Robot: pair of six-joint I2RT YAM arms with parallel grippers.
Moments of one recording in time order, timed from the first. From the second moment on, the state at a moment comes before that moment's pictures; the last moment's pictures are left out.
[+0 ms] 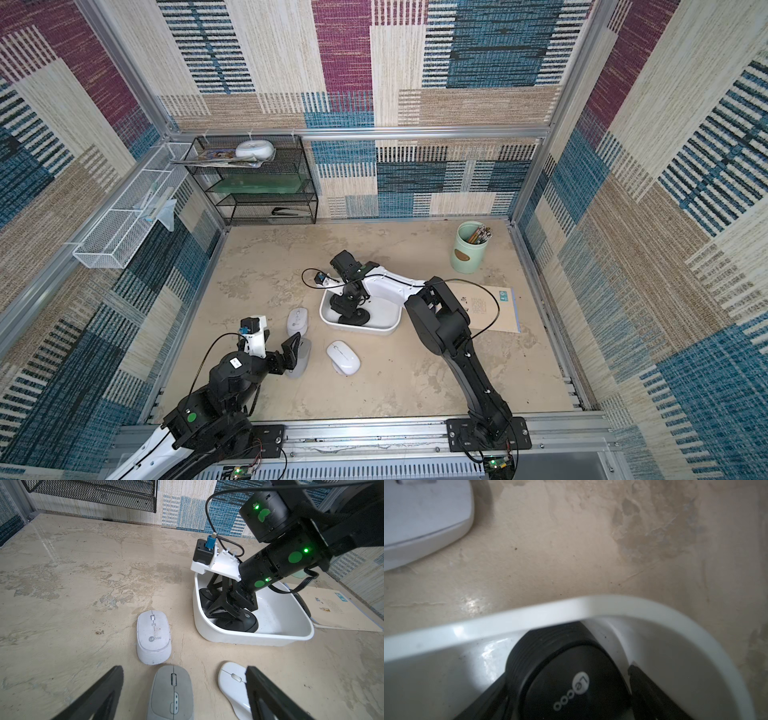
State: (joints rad) left arm -0.70 0.26 0.28 -0.41 -0.40 -0.38; right arm 0.79 2.27 1.76 -0.58 -0.10 -0.46
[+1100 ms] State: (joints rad) left arm -0.70 0.26 0.28 -0.41 -0.40 -0.38; right arm 0.78 2.17 1.62 -0.51 -0.03 -0.40
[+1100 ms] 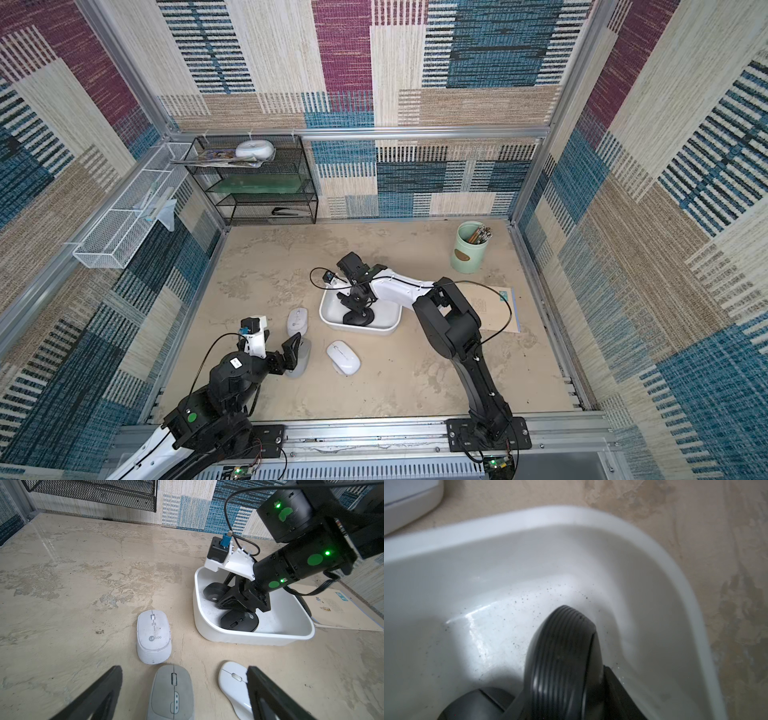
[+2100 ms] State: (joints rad) left arm -0.70 0.27 0.28 -0.40 -0.40 -0.38; right arm 0.84 1.42 1.05 -0.54 0.19 0.11
